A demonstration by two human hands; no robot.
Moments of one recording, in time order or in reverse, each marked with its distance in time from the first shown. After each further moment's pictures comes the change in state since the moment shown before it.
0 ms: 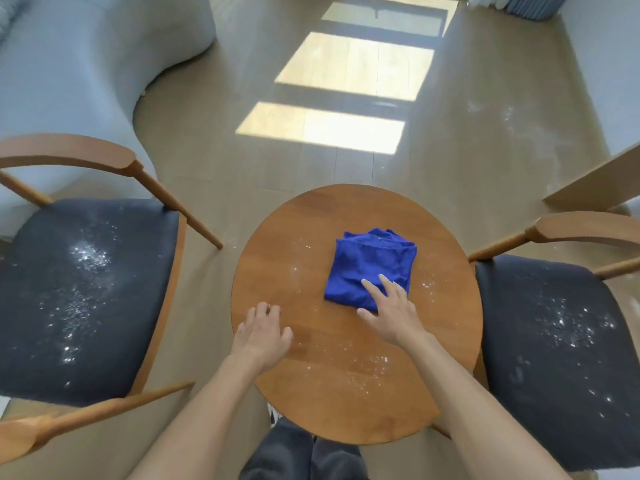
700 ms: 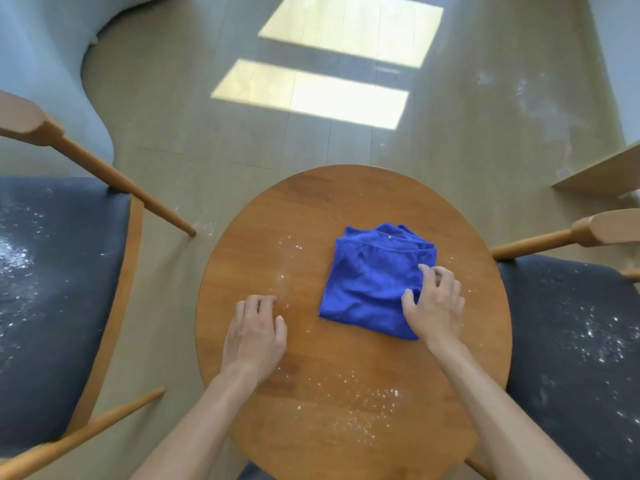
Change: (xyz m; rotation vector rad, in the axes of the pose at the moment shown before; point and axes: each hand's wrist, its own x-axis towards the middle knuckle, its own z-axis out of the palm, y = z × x) left_hand 0.087 0.000 0.042 -0.201 0.268 0.040; right_hand 0.088 0.059 0.028 0.056 0.493 0.235
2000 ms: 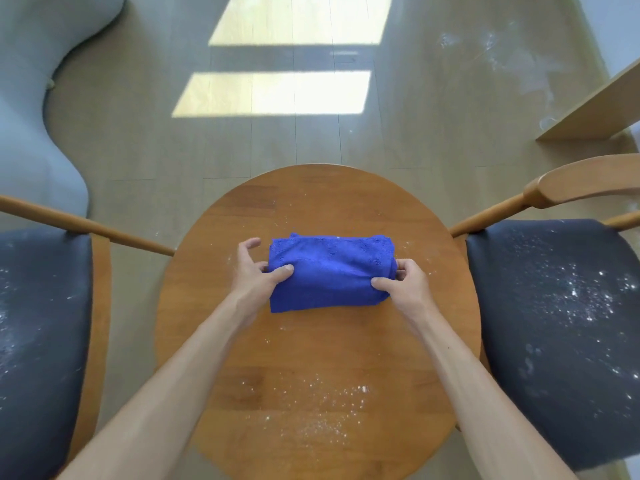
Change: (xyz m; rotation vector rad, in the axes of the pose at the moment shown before) left_hand 0.073 0.113 -0.014 -0.826 -0.155 -0.294; right_hand 0.021 0.023 -0.050 1.083 -0.299 0.444
